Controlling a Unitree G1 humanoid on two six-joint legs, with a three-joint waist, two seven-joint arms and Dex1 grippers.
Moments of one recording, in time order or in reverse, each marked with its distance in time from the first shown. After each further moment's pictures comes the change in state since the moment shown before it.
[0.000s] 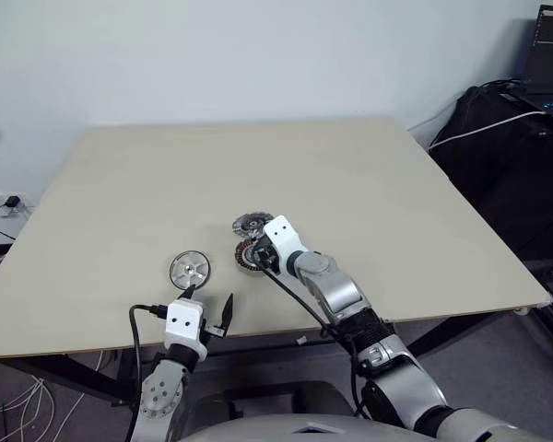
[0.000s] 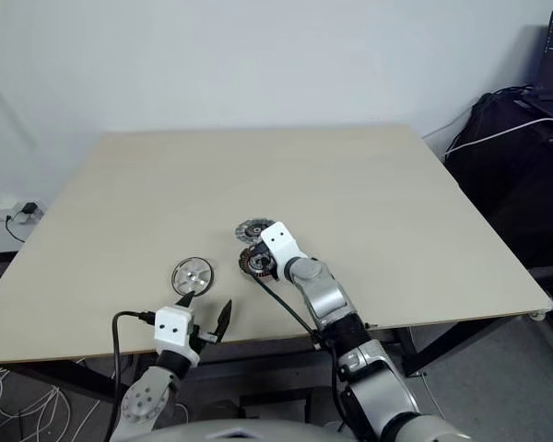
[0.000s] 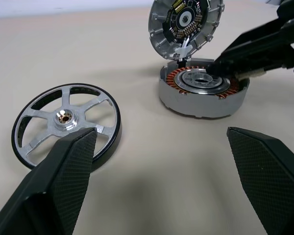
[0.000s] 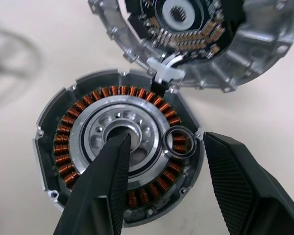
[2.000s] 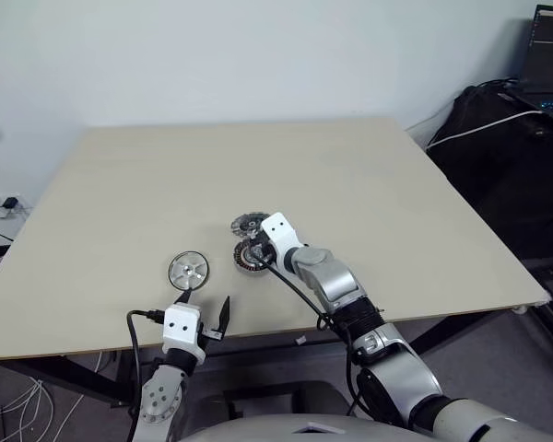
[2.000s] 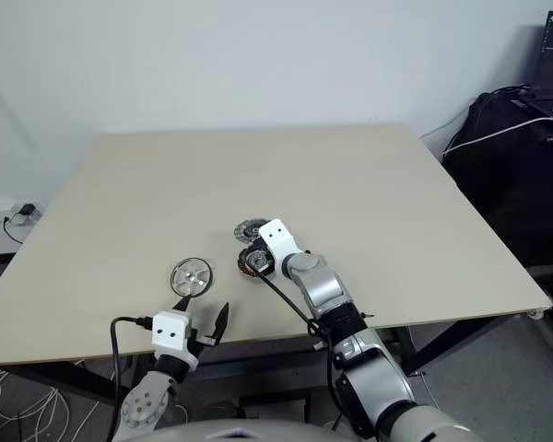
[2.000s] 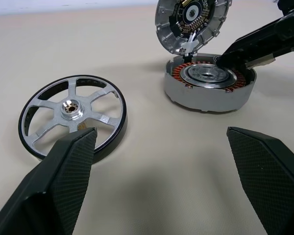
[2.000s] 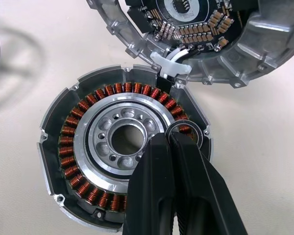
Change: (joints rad) left arm 0.012 -0.003 0.006 0.041 -0.005 -0.047 0.018; right arm -0.060 0.017 -0.022 0.050 0.028 0.062 0.030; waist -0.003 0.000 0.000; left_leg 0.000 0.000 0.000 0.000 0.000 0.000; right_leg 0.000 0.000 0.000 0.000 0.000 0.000
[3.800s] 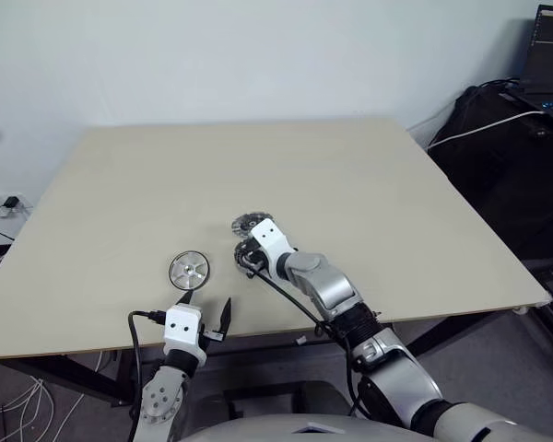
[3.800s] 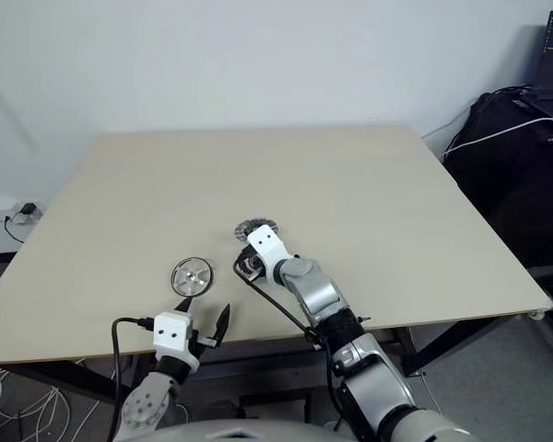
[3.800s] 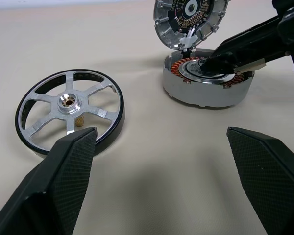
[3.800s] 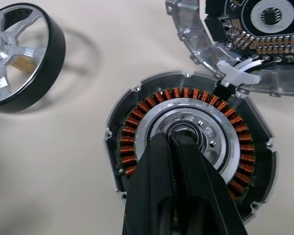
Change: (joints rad) left arm 0.010 -0.003 -0.007 -0.015 0.000 0.023 0.001; right arm 0.026 -0.003 0.067 -0.039 0.023 -0.009 0.052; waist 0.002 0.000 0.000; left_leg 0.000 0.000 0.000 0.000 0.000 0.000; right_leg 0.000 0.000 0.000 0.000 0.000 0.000
